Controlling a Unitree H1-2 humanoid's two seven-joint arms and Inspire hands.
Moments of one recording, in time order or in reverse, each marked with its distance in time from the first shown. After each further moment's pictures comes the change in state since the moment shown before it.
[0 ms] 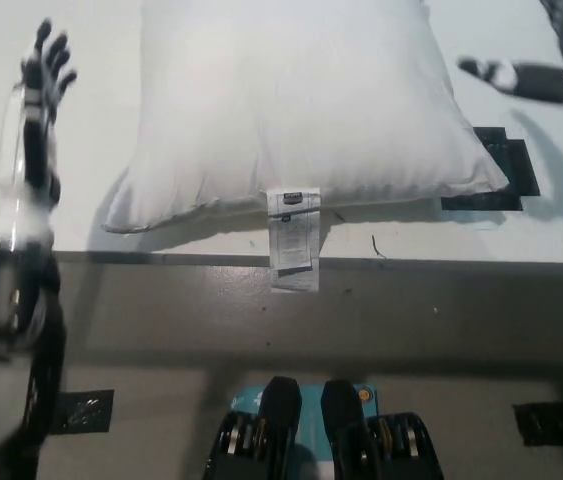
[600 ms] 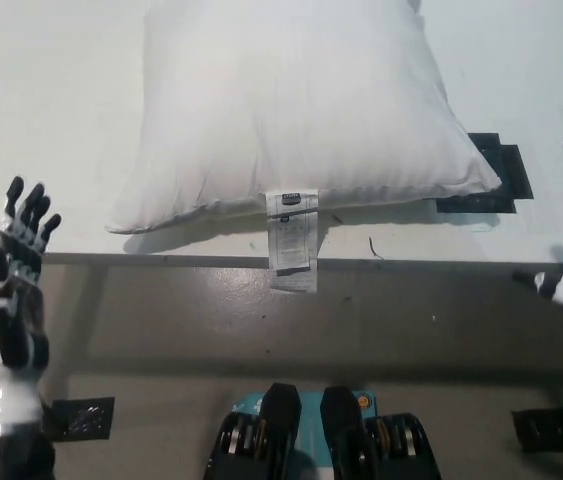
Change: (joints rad) left_arm 0.405 -0.122 0.006 -0.421 -0.024 0.010 -0.001; right_arm 0.531 -0.064 -0.022 -0.656 -0.065 0.168 0.012
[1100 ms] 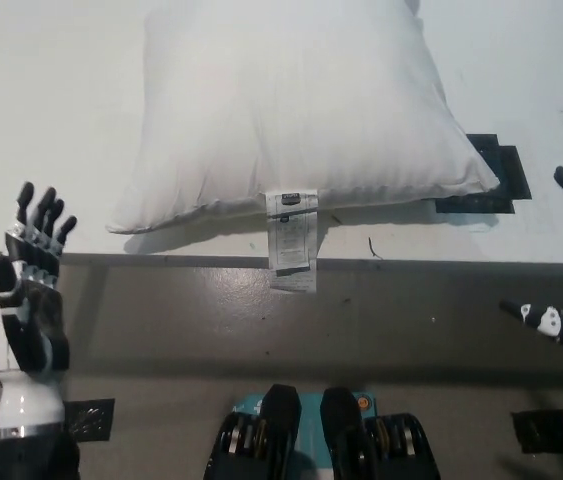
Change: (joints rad) left_arm -0.044 -0.051 0.023 0.090 -0.013 -0.079 -0.013; right_arm 0.024 0.063 -0.006 0.000 -0.095 0.028 -0.002
